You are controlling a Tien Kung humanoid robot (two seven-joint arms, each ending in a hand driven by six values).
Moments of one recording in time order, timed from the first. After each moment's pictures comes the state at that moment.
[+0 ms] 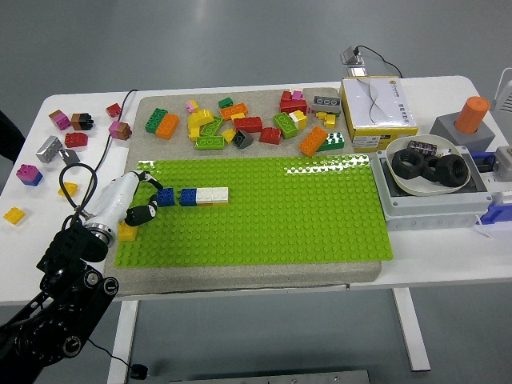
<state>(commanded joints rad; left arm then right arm) -0.30 0.11 -1.17 -1.14 2.09 0.13 0.22 0.12 -0.10 1.66 0.18 -1.37 0.05 -0.32</state>
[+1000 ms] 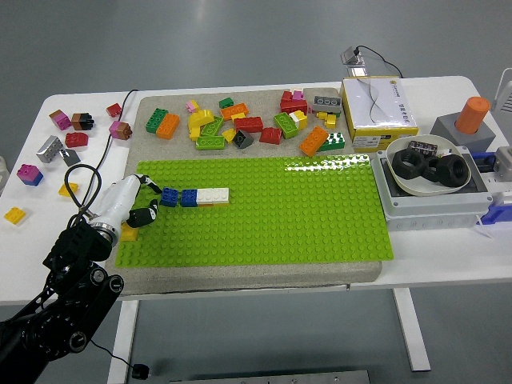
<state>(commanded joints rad) -0.33 0.10 -1.14 -1.10 2.09 0.12 0.25 0.12 -0.10 1.66 0.18 -1.37 0.05 -0.32</state>
